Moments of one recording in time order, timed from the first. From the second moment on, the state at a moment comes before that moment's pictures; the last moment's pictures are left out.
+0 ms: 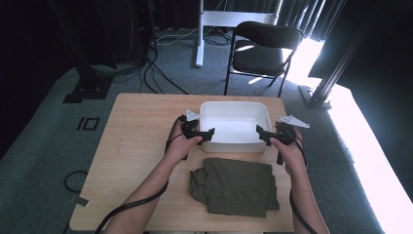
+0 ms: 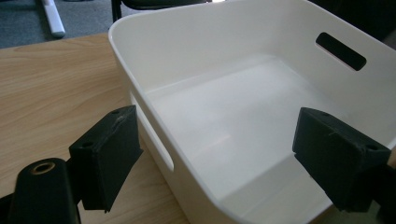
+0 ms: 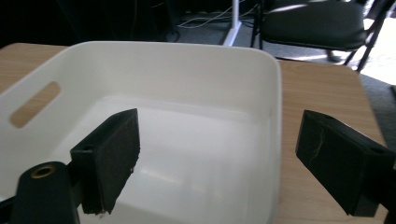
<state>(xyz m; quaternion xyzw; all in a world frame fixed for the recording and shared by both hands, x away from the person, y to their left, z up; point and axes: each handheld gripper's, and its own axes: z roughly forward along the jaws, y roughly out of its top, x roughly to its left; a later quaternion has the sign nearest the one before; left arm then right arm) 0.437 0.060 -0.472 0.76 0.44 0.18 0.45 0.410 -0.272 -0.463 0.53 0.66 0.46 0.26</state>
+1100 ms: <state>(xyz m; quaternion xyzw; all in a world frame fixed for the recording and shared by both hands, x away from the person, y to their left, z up) 0.371 0.084 -0.483 0.78 0.41 0.15 0.44 0.343 -0.277 -0.482 0.51 0.68 0.46 0.26</state>
